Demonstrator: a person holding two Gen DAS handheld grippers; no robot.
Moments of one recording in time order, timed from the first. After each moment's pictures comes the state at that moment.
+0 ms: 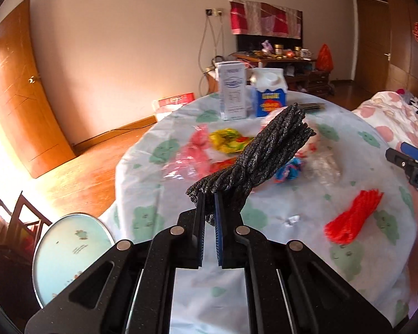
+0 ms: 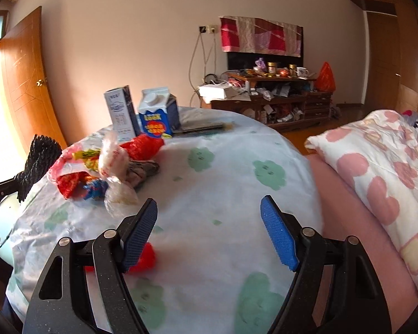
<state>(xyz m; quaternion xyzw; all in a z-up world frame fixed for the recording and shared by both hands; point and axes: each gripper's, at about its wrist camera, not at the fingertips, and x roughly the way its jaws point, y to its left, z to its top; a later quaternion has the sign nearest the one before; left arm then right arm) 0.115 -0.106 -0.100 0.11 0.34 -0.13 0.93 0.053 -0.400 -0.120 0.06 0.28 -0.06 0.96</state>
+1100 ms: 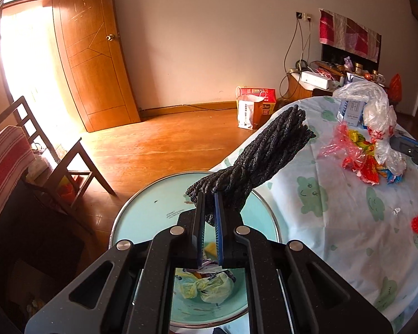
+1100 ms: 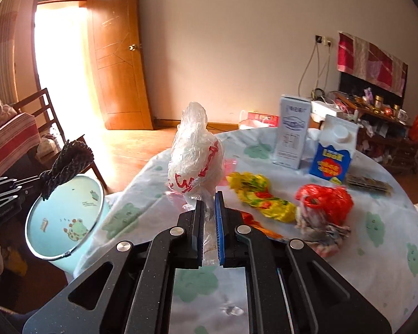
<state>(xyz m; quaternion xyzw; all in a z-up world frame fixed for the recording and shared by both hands) 0.110 0.067 -0.104 0.04 0.35 0.04 0.94 0.153 -0.201 -0.096 -0.02 0.29 0.17 0.94</state>
